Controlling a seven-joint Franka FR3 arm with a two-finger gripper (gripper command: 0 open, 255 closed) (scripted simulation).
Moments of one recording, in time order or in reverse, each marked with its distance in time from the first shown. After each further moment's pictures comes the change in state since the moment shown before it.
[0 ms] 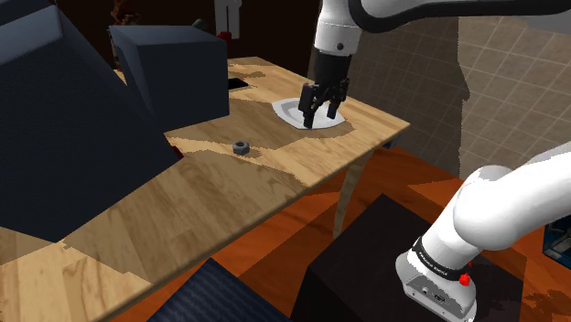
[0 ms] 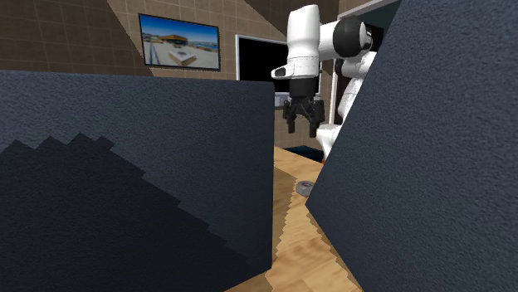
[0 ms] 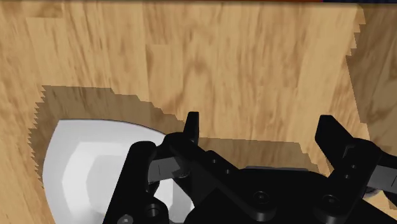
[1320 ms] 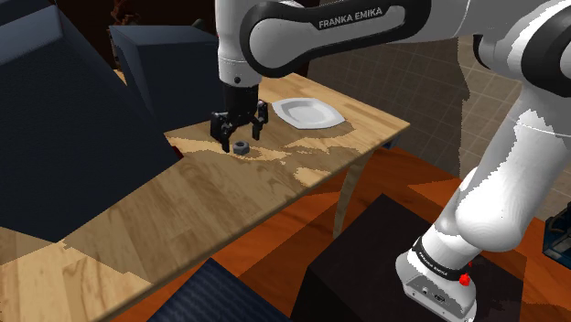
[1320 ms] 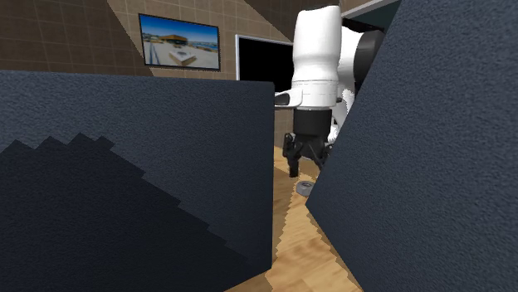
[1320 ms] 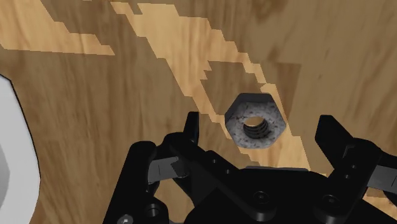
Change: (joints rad) arm 0.071 0.563 0.199 0.376 -0.196 0.184 0.313
